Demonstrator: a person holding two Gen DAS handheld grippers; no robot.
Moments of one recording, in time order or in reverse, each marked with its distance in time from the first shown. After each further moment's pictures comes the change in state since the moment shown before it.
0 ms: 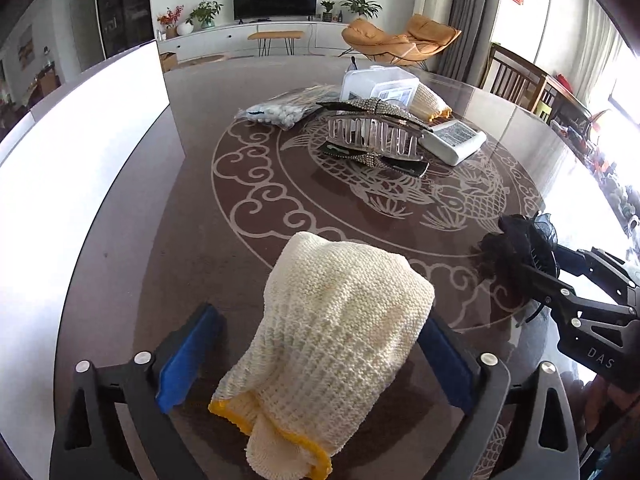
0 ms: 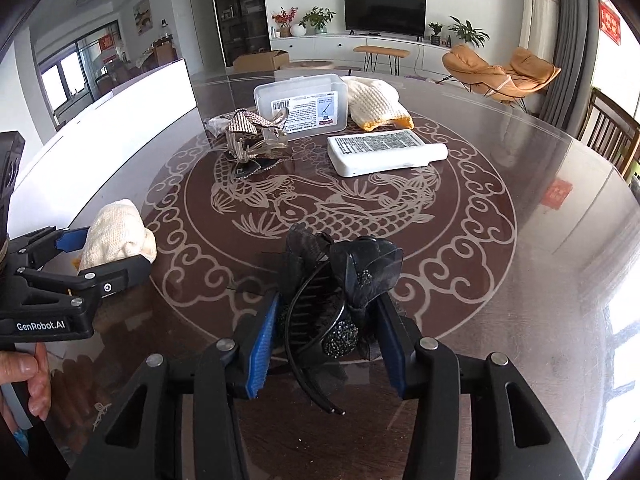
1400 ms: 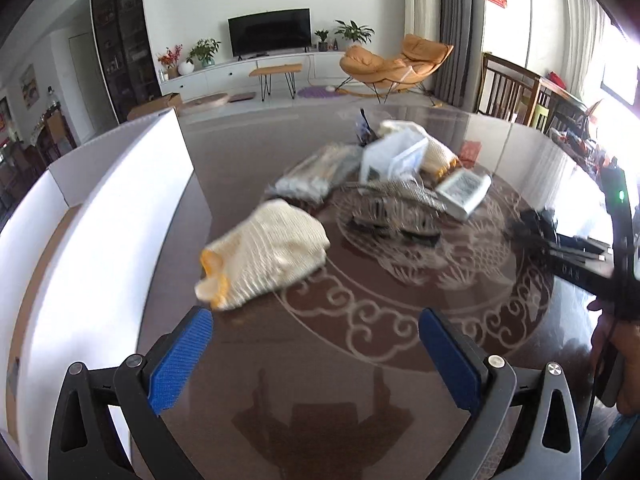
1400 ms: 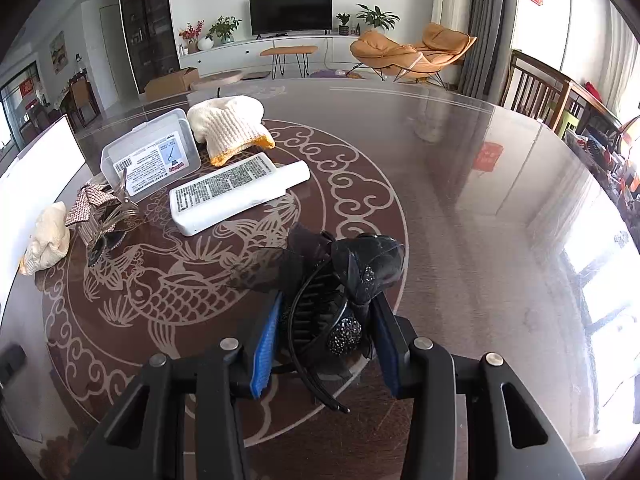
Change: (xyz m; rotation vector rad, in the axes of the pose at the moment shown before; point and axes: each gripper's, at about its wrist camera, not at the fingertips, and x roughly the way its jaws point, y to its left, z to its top) left arm -0.044 0.032 0.052 0.066 -0.132 0.034; right arm 0.014 -0.080 0.032 0.217 -0.003 -0.245
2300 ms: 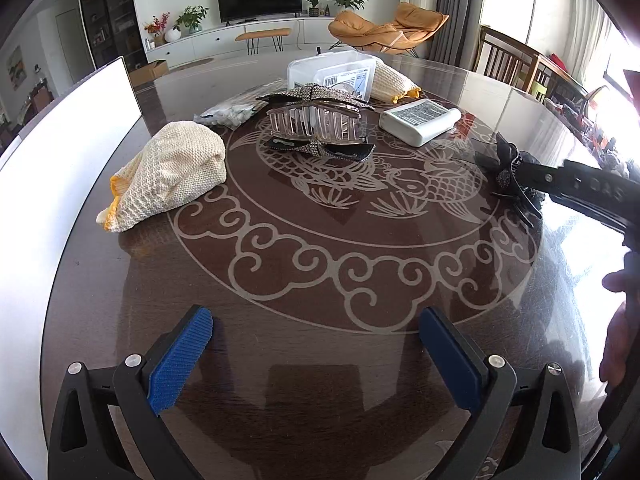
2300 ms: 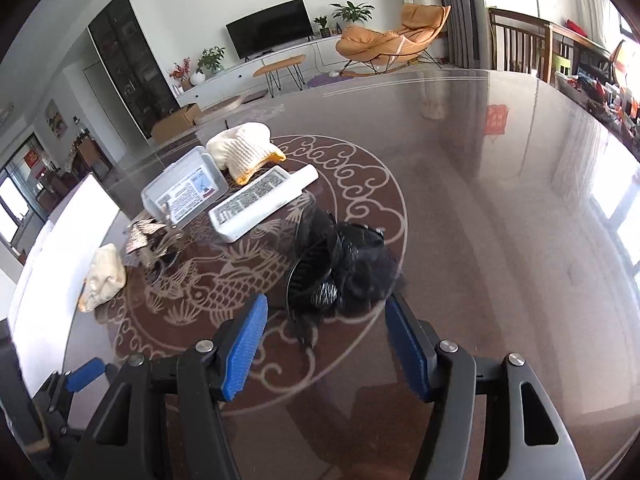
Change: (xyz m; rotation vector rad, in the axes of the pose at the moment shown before) left arm 0.036 -0.076 -0.049 -0.015 0.140 -0.020; right arm -0.026 -0.013 -0.005 0.207 0.002 0.096
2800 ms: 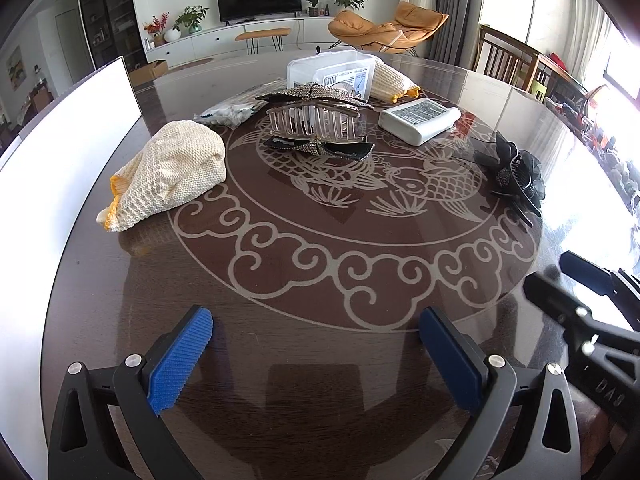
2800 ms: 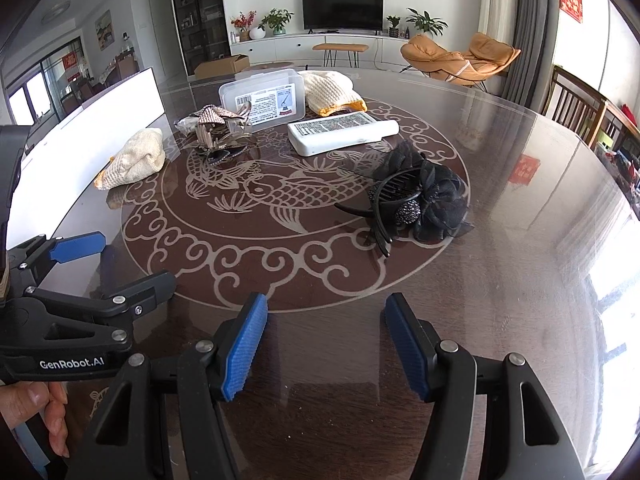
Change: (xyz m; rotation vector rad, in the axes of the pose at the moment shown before) left arm 0.001 -0.001 -0.002 0.002 0.001 0.000; right arm -0.027 0.030 -0.073 -0.257 0.010 0.022
